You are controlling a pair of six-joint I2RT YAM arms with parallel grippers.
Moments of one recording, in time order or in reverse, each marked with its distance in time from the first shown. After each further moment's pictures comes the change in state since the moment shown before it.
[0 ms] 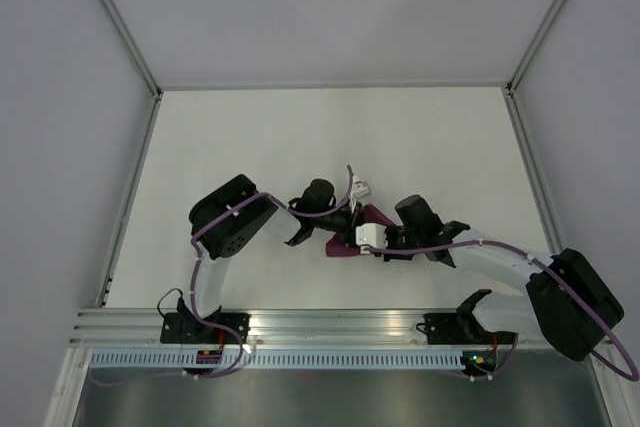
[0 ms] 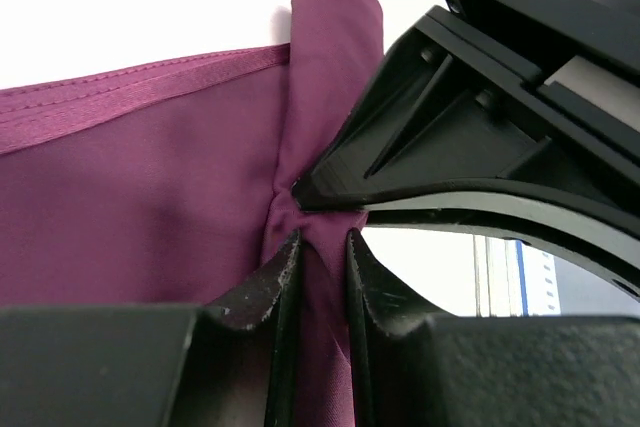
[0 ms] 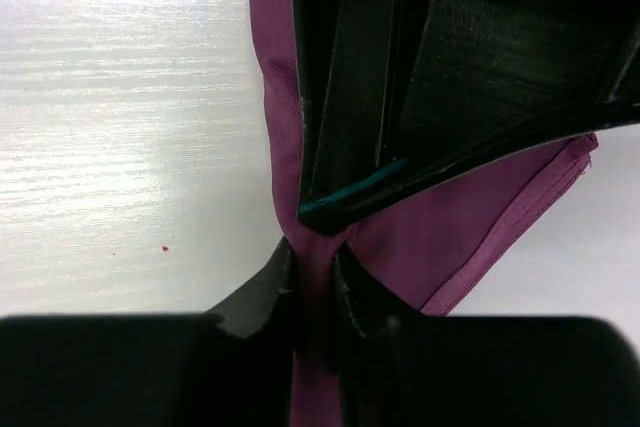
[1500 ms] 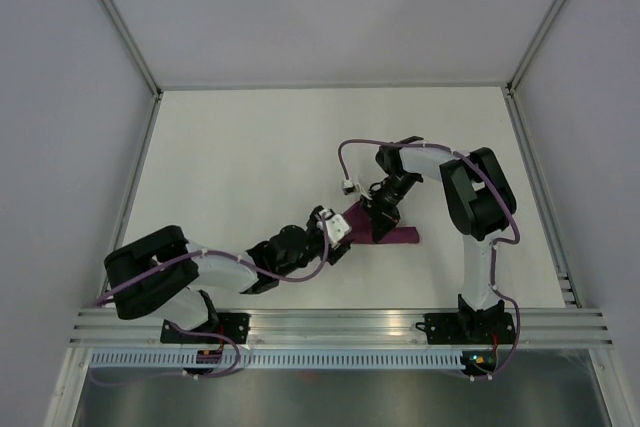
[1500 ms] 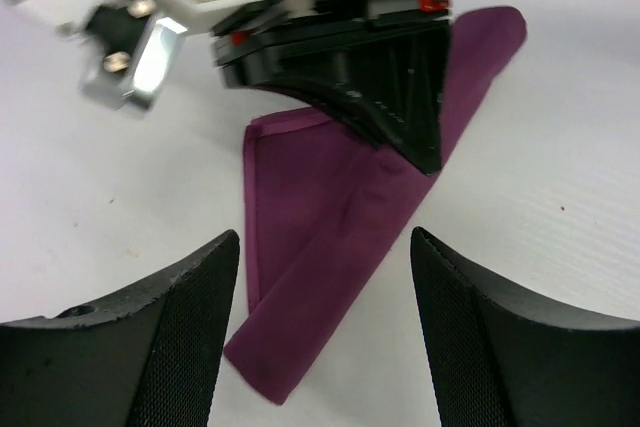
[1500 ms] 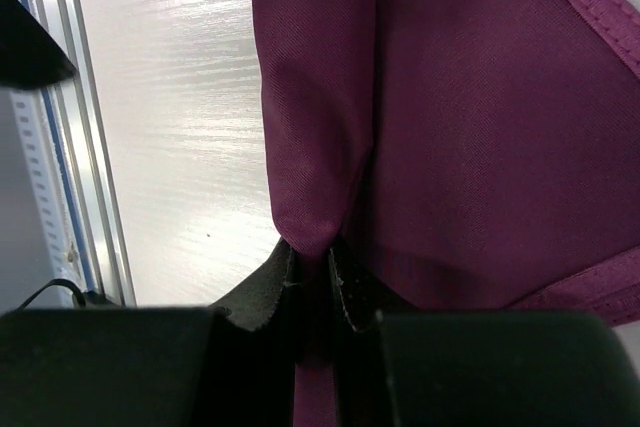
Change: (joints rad) left arm -0.248 -0.639 -0.475 0.049 -0.996 0.543; right arm -0.217 0.831 0.861 -0.876 -0.397 -0.136
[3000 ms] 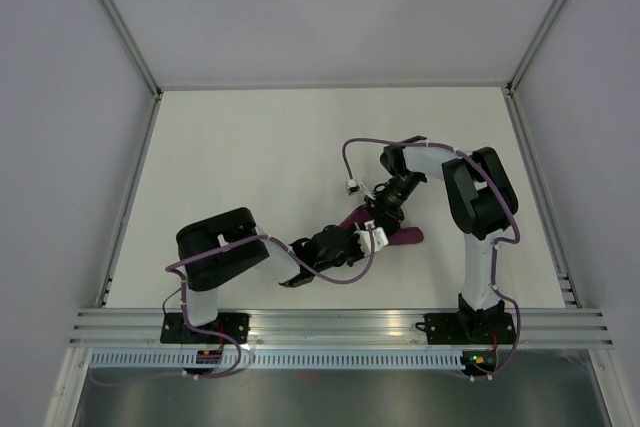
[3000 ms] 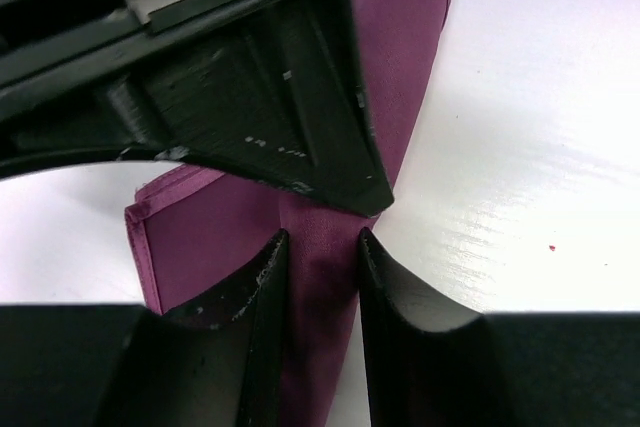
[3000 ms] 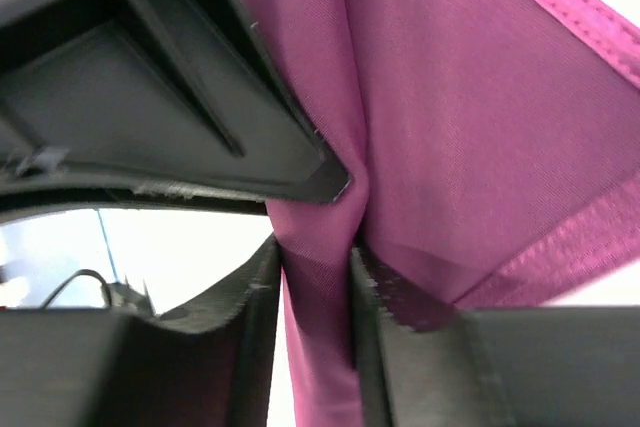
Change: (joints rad) left arm -0.089 0.442 0.267 0.024 0.059 0.171; right arm -0.030 0.021 0.014 -0.069 -0.006 0.014
